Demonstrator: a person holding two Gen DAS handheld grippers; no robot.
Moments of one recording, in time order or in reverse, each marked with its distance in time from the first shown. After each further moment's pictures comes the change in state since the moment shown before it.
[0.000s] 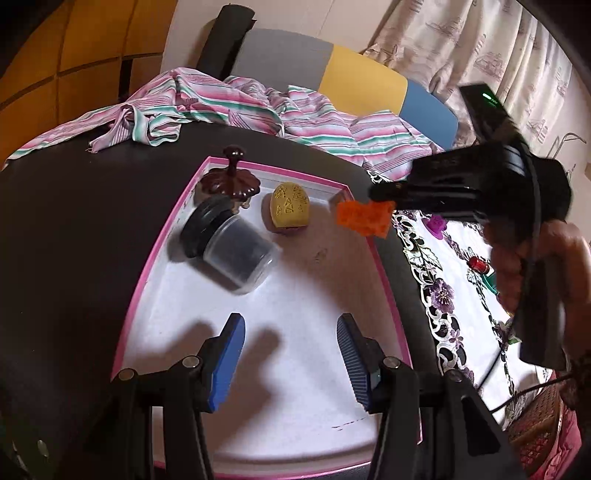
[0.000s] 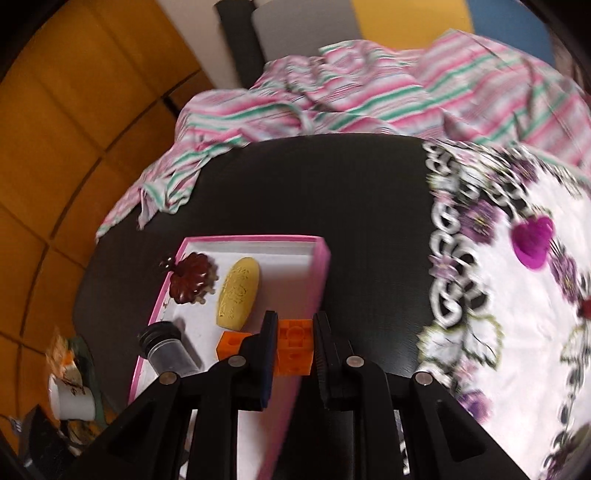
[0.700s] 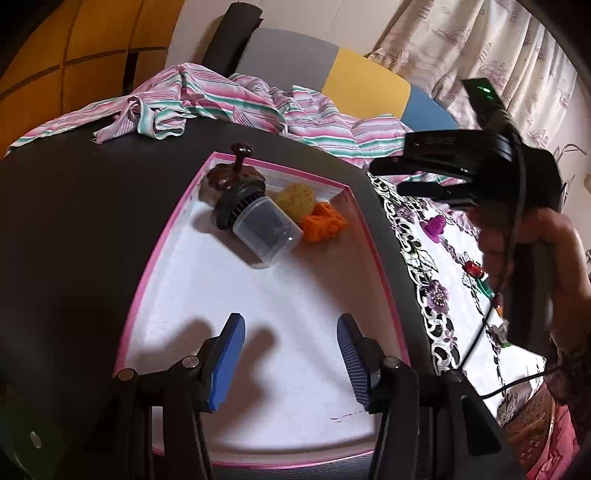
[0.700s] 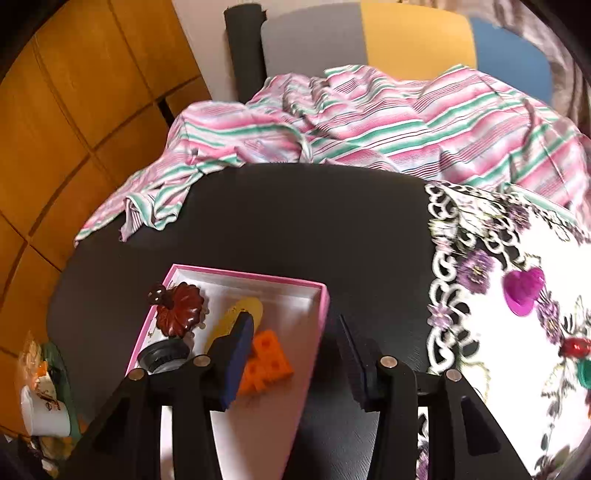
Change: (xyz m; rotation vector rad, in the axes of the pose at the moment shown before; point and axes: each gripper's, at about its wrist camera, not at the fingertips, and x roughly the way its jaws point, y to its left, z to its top) left arm -0.005 0.003 -0.004 -0.029 0.006 -0.026; right arm -0.012 0.000 0.012 0.025 -0.106 -0.067
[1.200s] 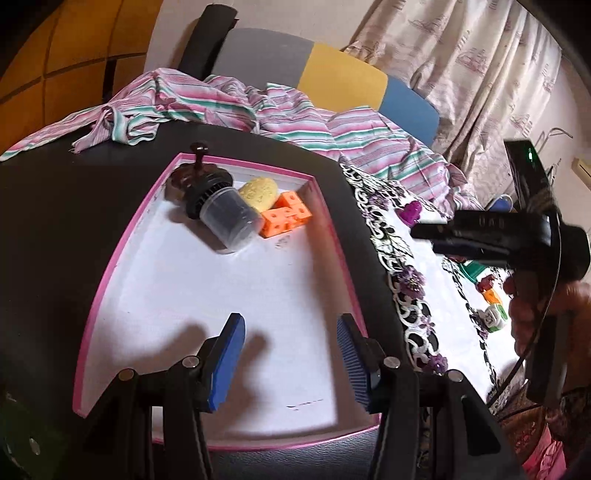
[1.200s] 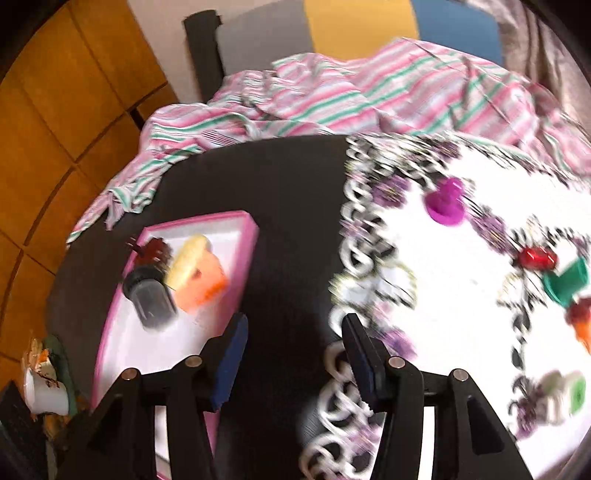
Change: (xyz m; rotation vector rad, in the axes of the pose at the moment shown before) left arm -0.004 -0.032 -0.008 0.062 0.007 -0.041; right arm -0.053 -0.066 -0.073 0.126 0.056 -0.086
